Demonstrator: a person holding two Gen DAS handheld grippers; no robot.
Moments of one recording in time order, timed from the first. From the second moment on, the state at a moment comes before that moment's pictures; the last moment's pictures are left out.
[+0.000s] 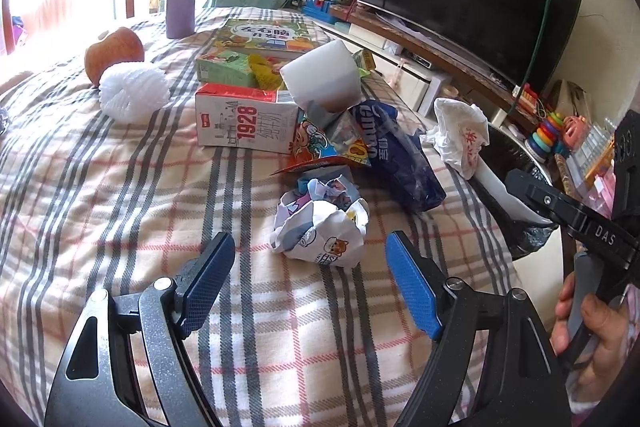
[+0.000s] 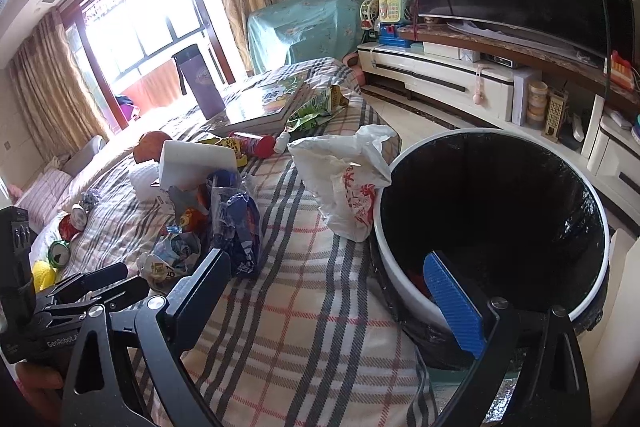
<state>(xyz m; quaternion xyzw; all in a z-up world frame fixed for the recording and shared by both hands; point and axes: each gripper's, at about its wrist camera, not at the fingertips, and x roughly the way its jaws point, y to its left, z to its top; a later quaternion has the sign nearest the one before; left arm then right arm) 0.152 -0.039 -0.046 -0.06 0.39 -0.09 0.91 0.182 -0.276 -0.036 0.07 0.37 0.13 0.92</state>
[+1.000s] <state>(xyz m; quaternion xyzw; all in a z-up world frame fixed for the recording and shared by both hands) 0.173 -0.040 -0.061 -0.07 0.42 -0.11 0.90 0.229 -0.274 -0.042 0.02 0.36 0.11 0.92</state>
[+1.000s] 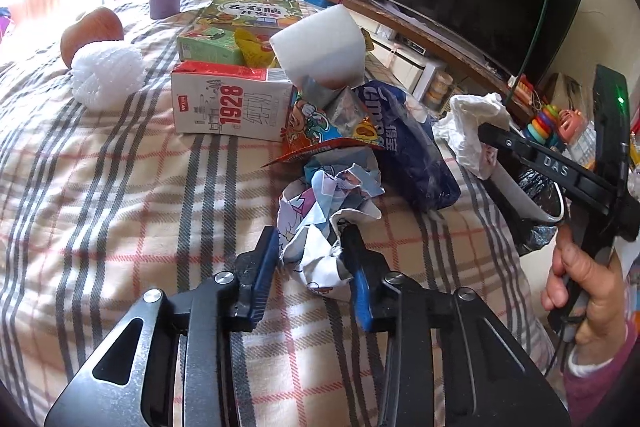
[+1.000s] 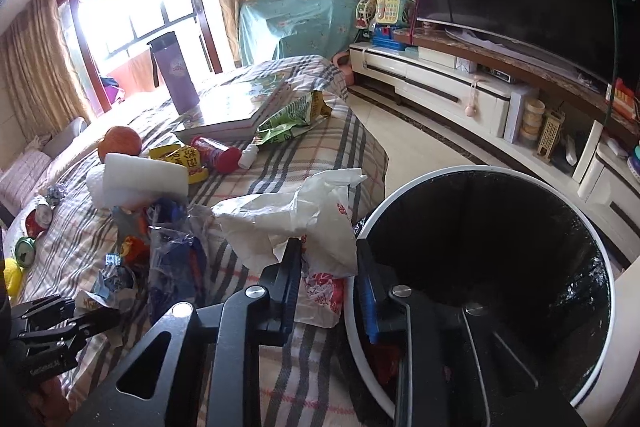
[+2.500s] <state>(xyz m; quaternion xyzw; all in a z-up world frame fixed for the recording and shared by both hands) 0.149 -0.128 -0.016 -0.03 0.38 -0.22 0.90 0.127 -0.338 -0.018 0.12 0.33 0.08 0.93</state>
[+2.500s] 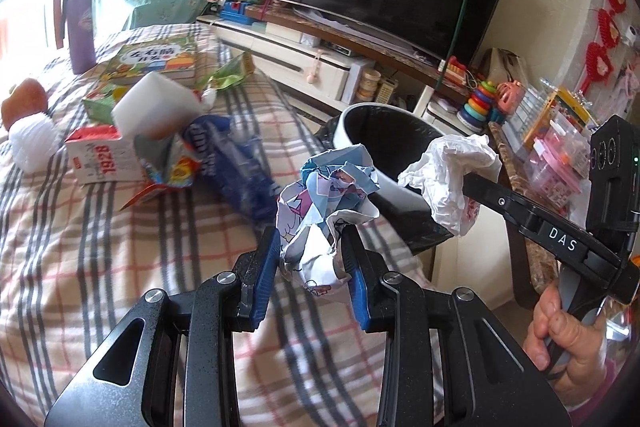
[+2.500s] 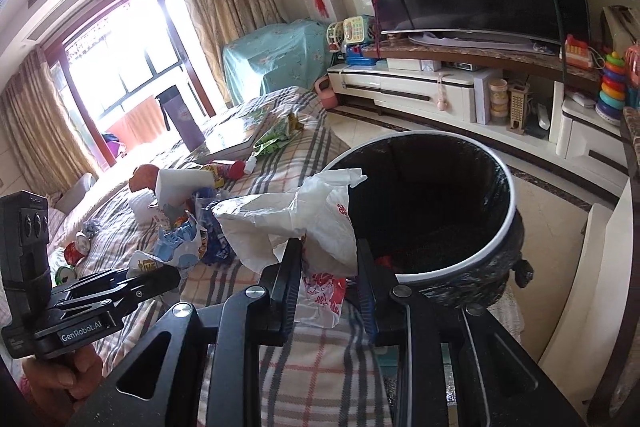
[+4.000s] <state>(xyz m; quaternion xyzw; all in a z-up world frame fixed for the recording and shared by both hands) 0.209 -0.228 -0.011 0.02 0.39 -0.27 0.88 0.167 -0.415 -0.028 0.13 0.35 0.01 0.93</state>
